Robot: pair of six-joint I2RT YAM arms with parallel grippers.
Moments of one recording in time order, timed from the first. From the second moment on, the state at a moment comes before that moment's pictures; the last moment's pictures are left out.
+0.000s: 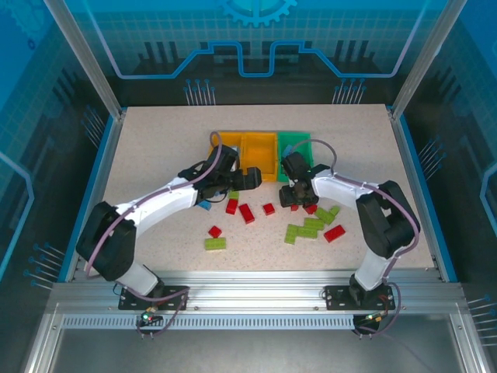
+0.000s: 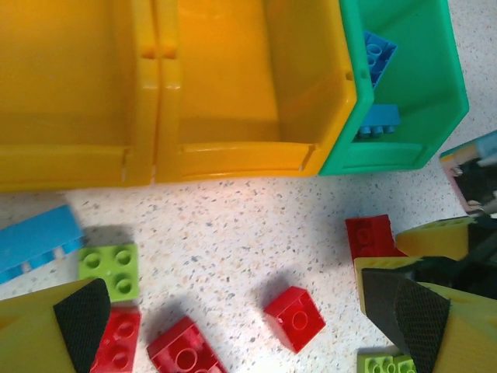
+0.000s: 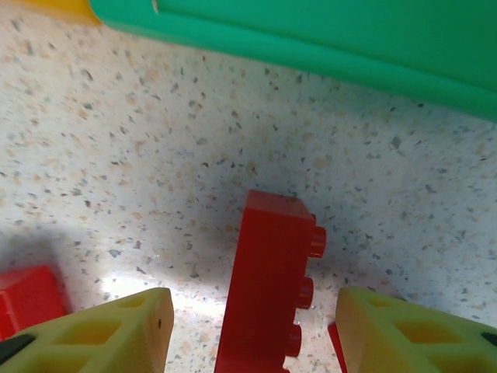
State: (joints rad) left arm -0.58 1.53 1.06 -0.32 0.02 -0.66; right arm 0.51 1.75 1.08 -0.61 0.09 0.34
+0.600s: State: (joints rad) left arm -0.56 1.36 0.86 -0.32 -0.06 -0.67; right arm 0.54 1.77 1.19 -0.65 0.12 0.35
